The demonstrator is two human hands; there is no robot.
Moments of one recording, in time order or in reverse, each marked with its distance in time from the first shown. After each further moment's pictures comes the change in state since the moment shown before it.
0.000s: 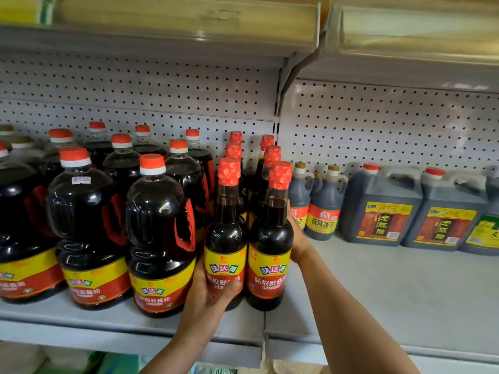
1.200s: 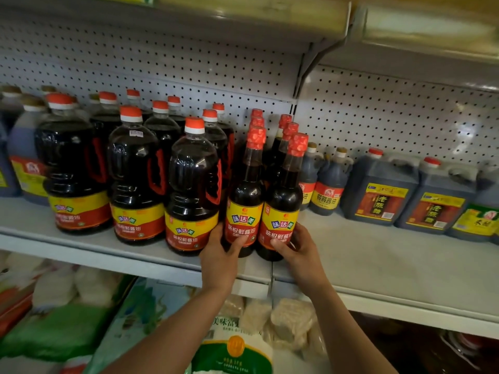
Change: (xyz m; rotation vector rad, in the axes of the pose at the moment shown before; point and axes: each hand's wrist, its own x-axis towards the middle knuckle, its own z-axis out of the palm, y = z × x) left_hand -0.025 -0.014 0.004 0.261 0.277 -0.015; right_hand -0.158 0.011 0.030 -0.019 0.141 -0.014
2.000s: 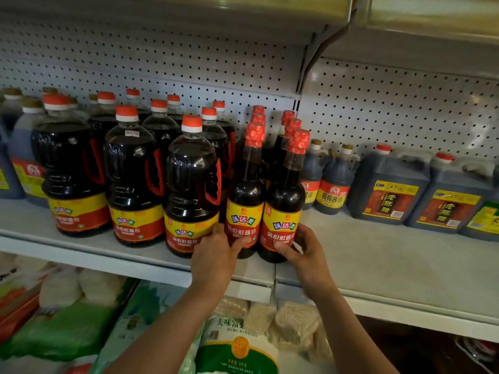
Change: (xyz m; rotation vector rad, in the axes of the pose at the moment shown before) left_hand 0.014 0.022 -0.014 0.672 -0.020 0.104; right_hand 0.006 0.013 -0.004 -0.002 0.031 0.040
